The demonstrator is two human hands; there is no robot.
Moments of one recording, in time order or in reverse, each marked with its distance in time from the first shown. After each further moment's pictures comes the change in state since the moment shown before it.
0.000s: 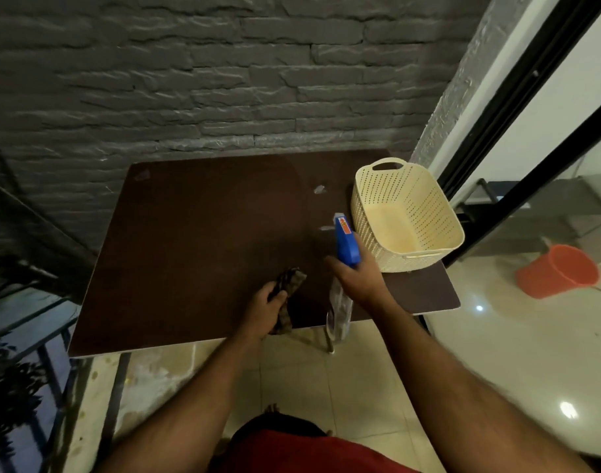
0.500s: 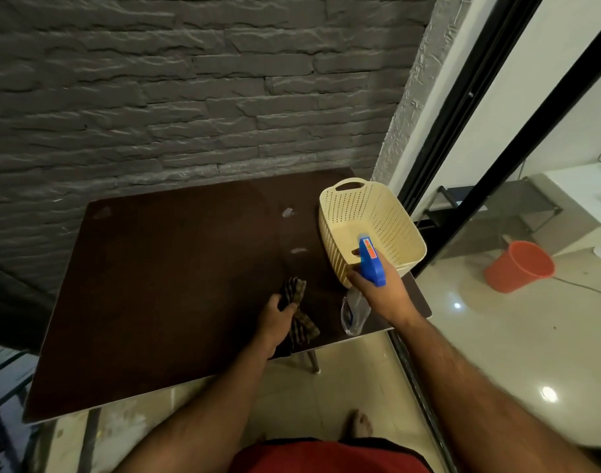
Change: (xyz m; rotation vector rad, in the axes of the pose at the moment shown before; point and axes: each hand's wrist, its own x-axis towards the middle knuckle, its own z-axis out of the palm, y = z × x) left_hand 0.029 0.044 0.061 -0.061 -0.075 -0.136; right_hand 0.006 0.024 -0.081 -0.136 0.123 0.041
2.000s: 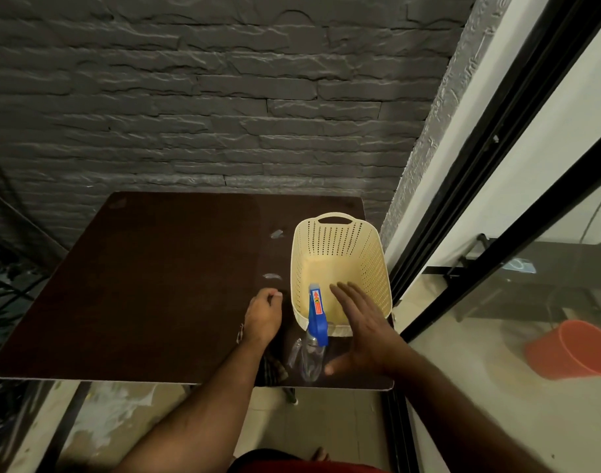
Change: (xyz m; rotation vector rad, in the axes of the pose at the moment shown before) left_hand 0.057 0.077 0.116 0.222 0.490 0.004; right_hand 0.085 0.088 -0.122 -0.602 -0.544 -0.464
